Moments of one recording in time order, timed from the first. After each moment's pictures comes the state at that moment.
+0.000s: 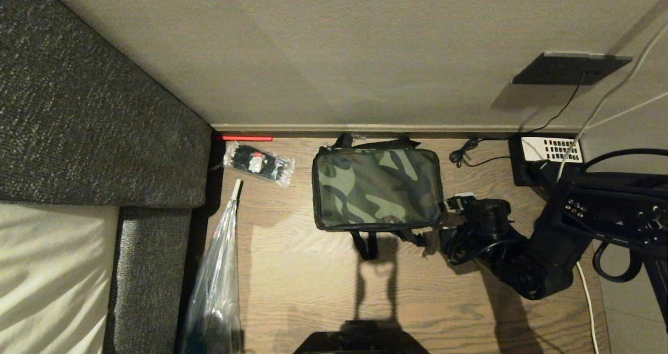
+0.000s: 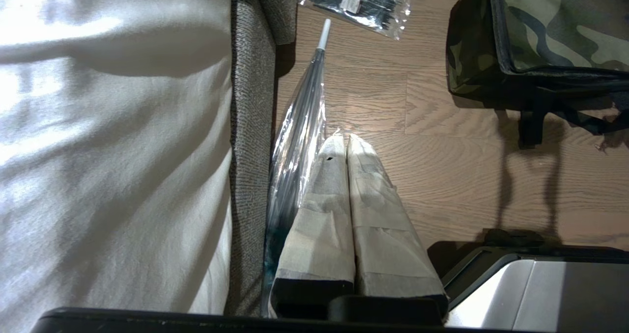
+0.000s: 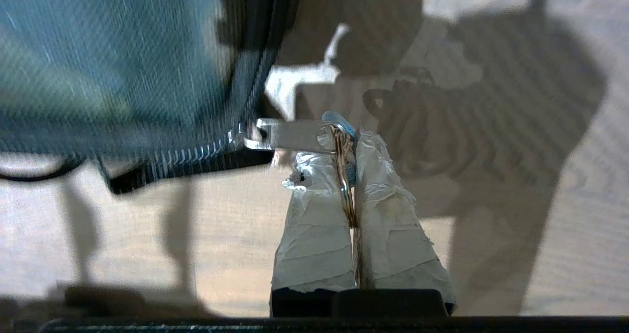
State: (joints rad) left arm 0.00 0.00 0.00 0.00 0.00 0.00; right arm 0.26 2.34 -0.80 -1.03 -0.23 0.00
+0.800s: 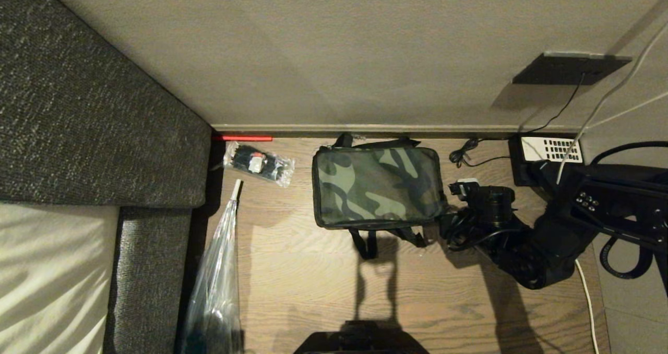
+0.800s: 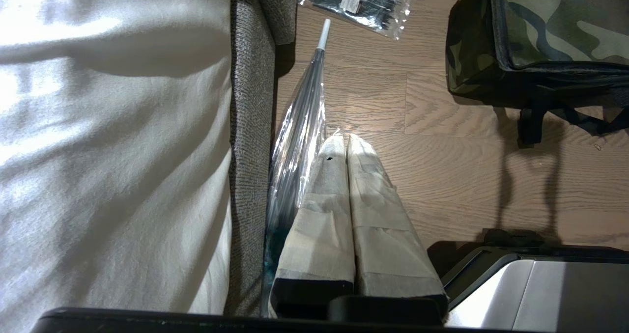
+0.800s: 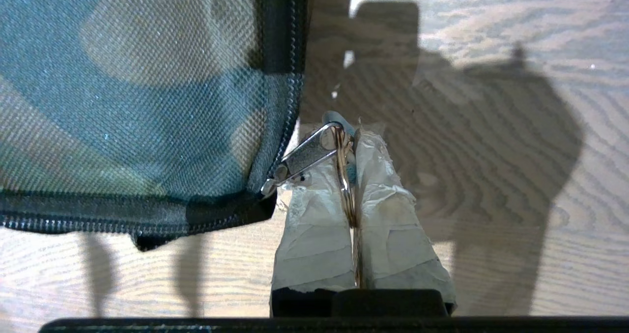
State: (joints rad) left arm 0.00 0.00 0.00 0.00 0.00 0.00; right arm 0.26 2.30 -0.85 -1.04 -0.23 0.00
